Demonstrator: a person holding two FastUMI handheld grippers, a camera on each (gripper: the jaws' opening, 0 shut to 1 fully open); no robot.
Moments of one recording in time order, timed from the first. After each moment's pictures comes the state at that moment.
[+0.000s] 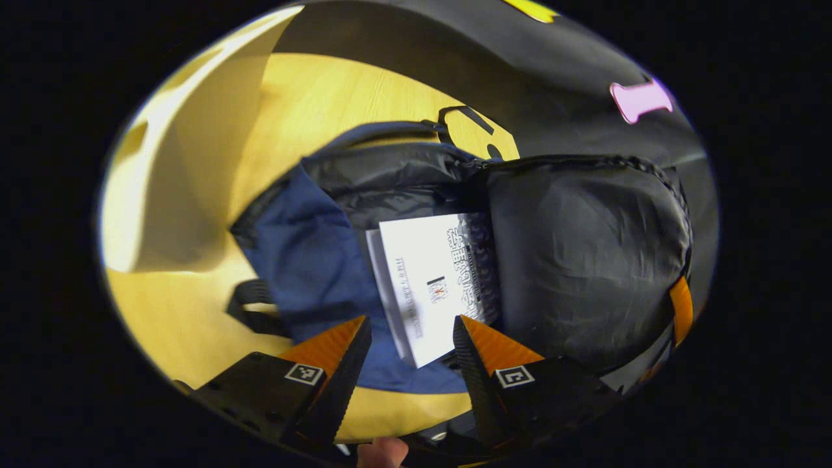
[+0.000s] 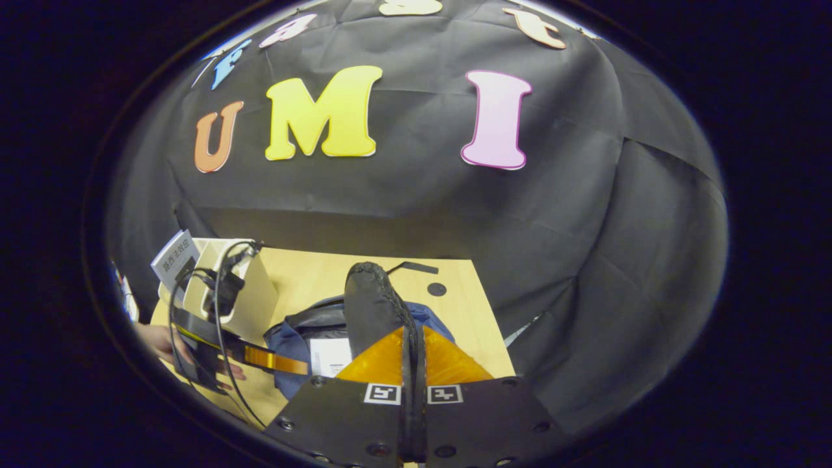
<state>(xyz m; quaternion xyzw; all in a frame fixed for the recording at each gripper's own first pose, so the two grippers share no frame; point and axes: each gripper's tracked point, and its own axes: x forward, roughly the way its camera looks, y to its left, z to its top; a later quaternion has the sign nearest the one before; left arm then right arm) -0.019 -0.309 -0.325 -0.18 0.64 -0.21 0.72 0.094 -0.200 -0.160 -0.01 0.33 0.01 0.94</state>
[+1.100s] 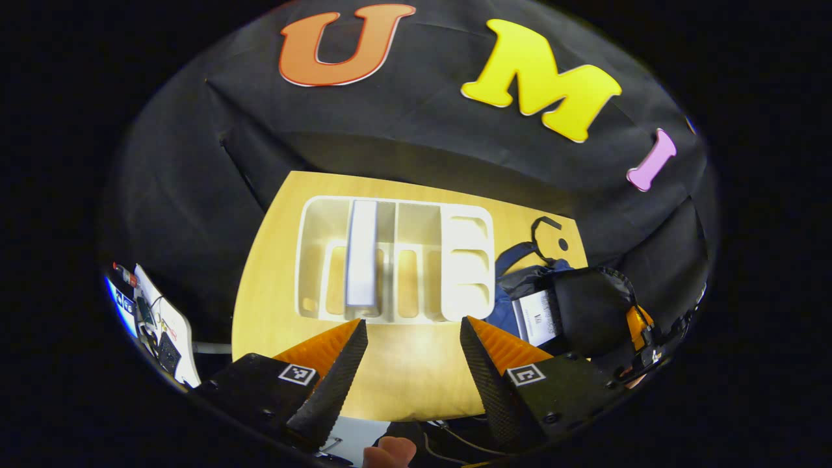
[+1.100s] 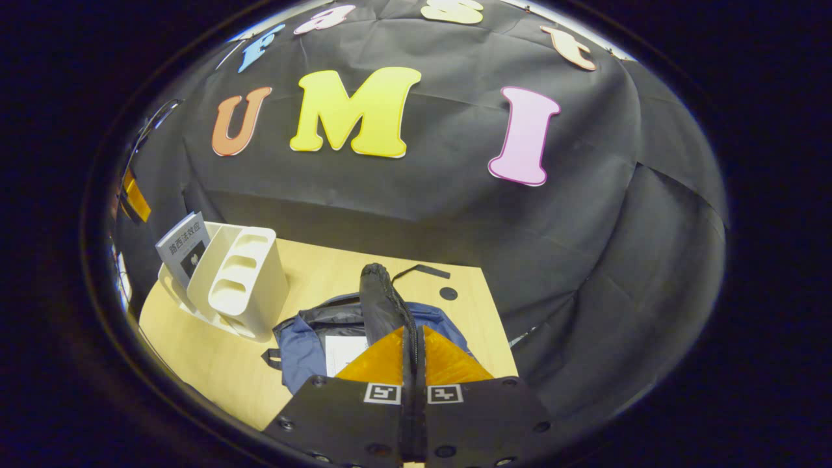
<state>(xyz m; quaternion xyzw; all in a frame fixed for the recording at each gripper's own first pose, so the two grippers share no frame) 0.044 0.028 -0.127 -0.09 0.56 -0.04 0.82 0.078 -0.156 -0.152 -0.05 0.32 0.01 0.95</state>
